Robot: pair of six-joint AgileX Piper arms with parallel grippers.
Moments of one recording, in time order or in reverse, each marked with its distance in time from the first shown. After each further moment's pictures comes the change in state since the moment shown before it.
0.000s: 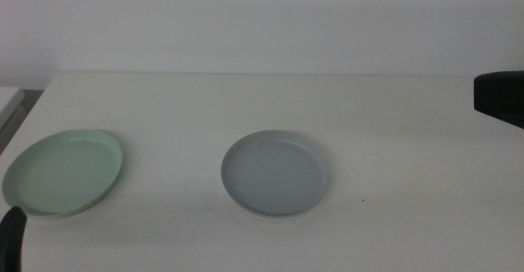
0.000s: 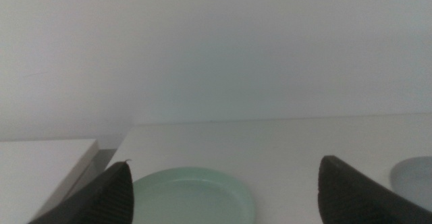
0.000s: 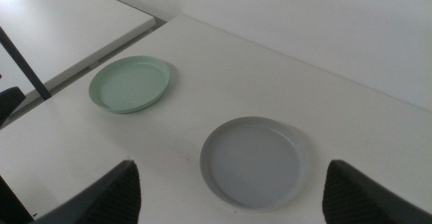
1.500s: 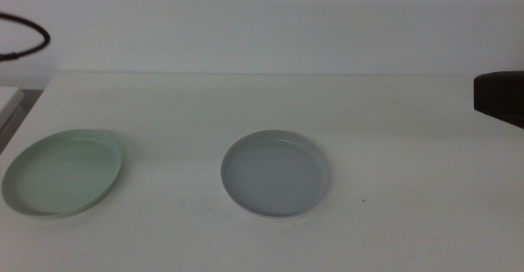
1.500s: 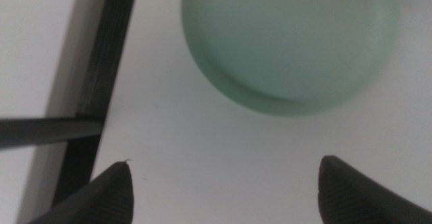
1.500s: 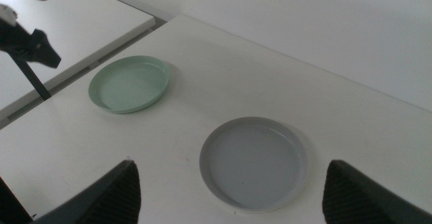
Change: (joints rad) left arm 0.302 1.194 -0.931 0.000 0.869 0.053; right arm 0.000 -0.002 0.000 0.000 0.000 0.000
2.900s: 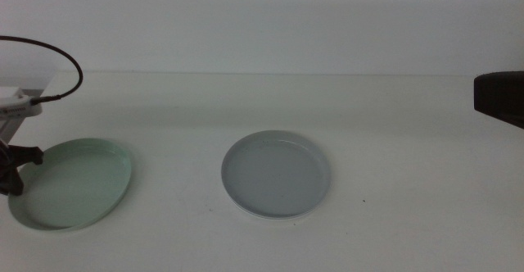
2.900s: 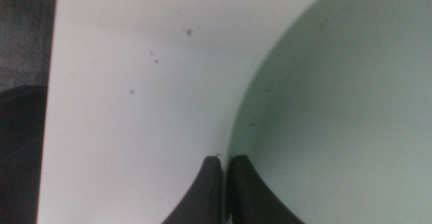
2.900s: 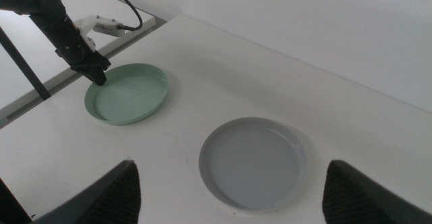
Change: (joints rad) left arm 0.097 0.725 -0.266 -0.154 -0.177 0.236; right arm 0.000 0.000 0.000 0.000 0.000 -0.004
